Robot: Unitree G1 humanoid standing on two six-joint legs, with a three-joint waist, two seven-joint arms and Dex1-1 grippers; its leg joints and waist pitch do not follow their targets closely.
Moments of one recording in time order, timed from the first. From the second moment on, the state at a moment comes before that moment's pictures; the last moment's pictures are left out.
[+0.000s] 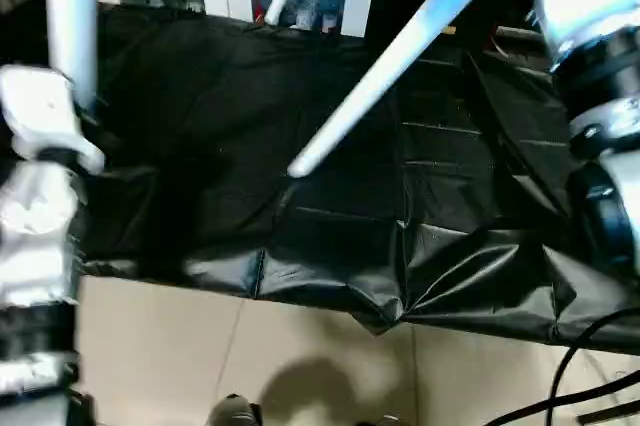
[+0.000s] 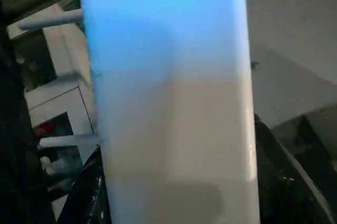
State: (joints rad) left arm -0.43 0.42 0.27 0.27 -0.16 0.10 -0.20; right arm -1.54 -0.41 0.22 0.97 -0.33 -0.23 0.41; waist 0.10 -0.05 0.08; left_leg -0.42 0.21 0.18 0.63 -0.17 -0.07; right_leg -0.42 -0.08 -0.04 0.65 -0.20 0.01
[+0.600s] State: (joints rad) left arm -0.43 0.40 0.19 0.24 -0.20 0.33 -0.32; right arm -1.67 -0.39 0.22 1.10 -0.33 -0.27 0.45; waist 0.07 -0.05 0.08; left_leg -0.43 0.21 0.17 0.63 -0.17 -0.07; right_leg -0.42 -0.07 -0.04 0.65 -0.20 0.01
